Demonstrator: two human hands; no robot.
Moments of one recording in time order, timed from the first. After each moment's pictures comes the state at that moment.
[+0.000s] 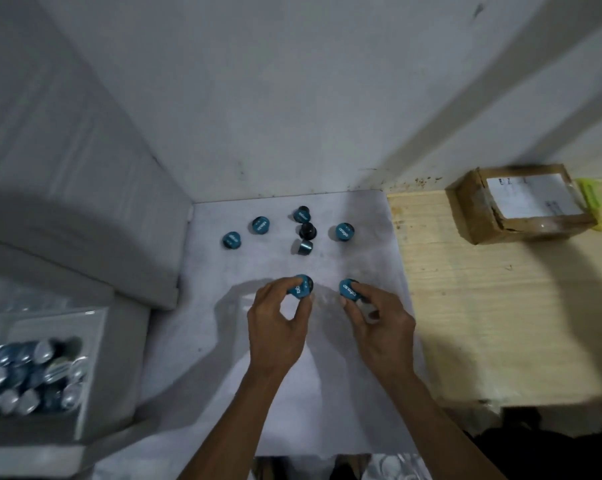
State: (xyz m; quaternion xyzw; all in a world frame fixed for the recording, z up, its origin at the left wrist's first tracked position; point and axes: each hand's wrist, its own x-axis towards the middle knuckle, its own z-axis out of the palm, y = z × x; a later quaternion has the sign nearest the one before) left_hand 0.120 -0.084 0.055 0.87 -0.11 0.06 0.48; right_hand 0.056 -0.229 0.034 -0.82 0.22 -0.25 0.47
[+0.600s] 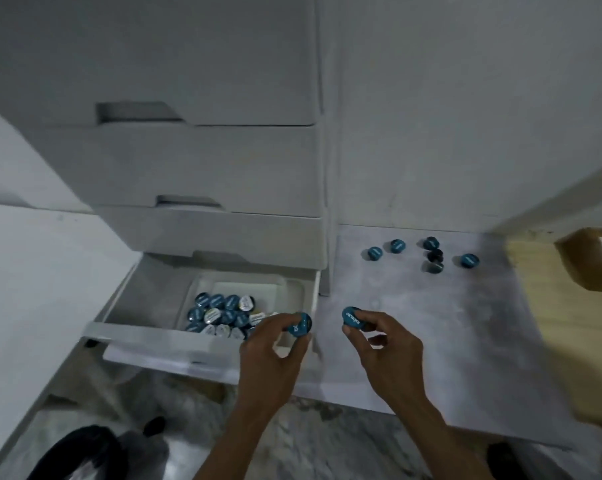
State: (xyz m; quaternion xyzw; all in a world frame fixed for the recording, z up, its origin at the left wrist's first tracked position) left_hand 0.051 0.238 0.161 0.87 -0.10 0.15 0.46; right_hand 0.027 0.052 0.132 -0.81 0.09 -0.22 0.54
